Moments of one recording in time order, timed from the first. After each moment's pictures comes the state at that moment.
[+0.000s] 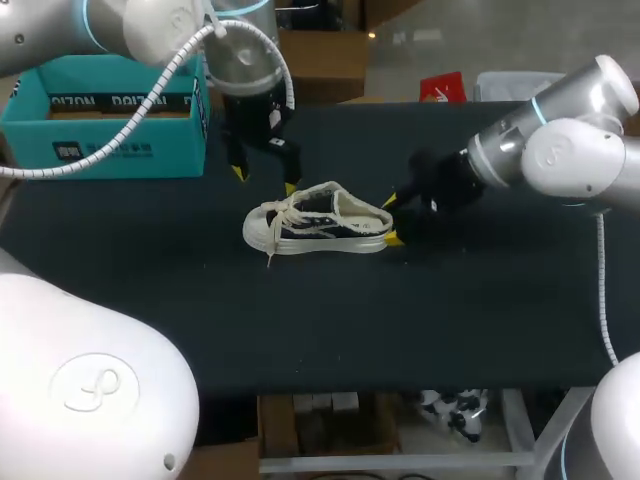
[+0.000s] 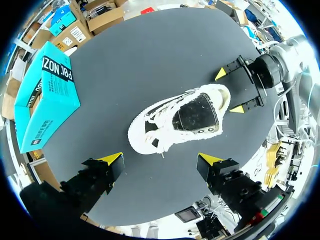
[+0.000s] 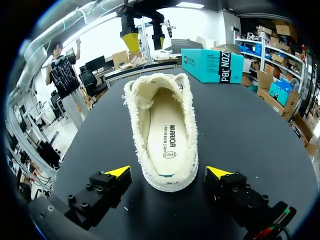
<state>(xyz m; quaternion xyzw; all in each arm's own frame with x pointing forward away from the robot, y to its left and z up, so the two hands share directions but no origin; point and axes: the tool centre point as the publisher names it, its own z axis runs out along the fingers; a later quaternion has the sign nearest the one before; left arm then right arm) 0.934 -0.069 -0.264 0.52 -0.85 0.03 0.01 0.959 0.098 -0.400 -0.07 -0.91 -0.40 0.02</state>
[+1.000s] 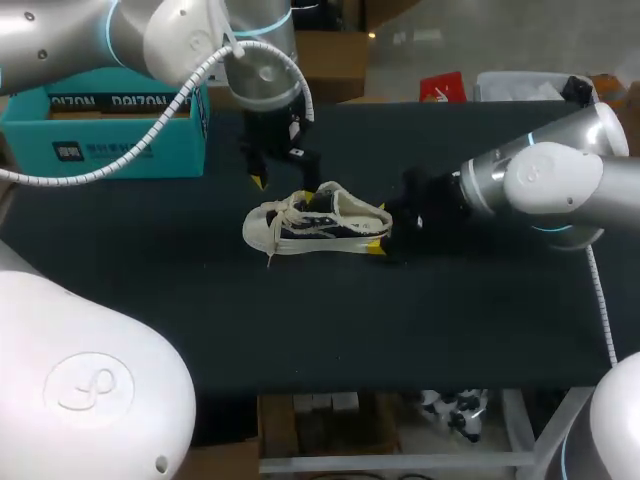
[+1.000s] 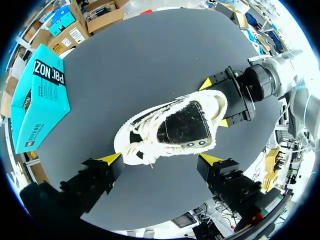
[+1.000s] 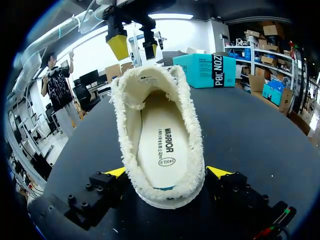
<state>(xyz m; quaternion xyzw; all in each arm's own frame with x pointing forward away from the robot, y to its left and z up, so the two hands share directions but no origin) 0.936 -0.098 -0.282 0.53 -0.85 0.05 0.01 0.961 0.123 -0.425 -0.10 -0.88 -0.46 0.01</state>
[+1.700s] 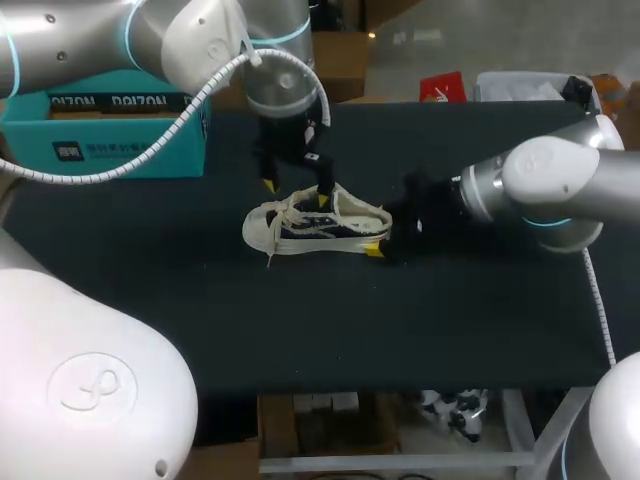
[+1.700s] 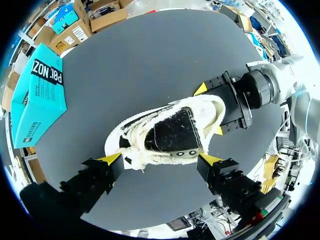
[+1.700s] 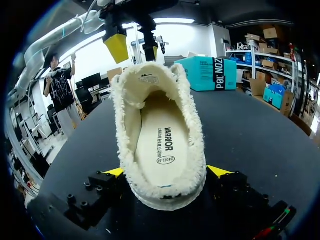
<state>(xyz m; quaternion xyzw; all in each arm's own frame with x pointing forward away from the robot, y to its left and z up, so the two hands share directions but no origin) 0.937 -0.121 -0.290 0.55 -0.84 0.05 0.00 0.963 0.127 -0.431 -0.09 -0.87 -0.48 0.01</state>
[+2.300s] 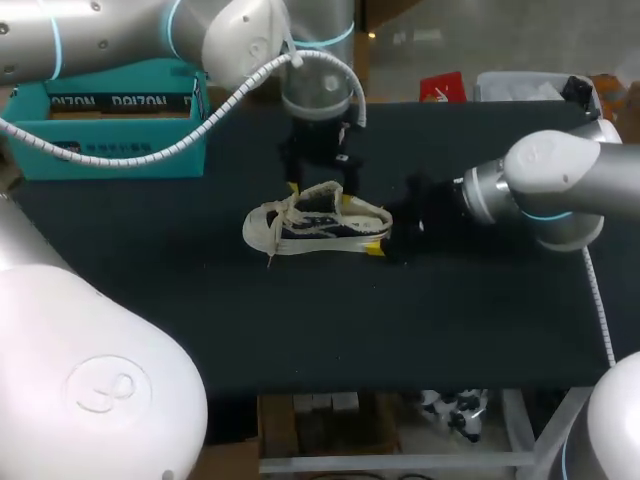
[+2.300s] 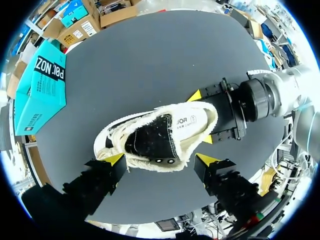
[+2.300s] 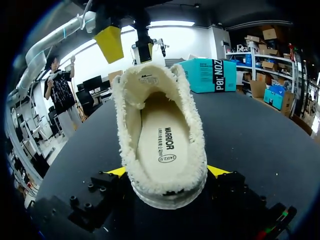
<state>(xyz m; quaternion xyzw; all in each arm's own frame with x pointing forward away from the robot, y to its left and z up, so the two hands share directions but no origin) 0.932 -0.159 -0.289 0.59 -0.81 0.03 -0.02 0.964 0.126 -0.434 -0.09 -0.87 -0.49 0.01</state>
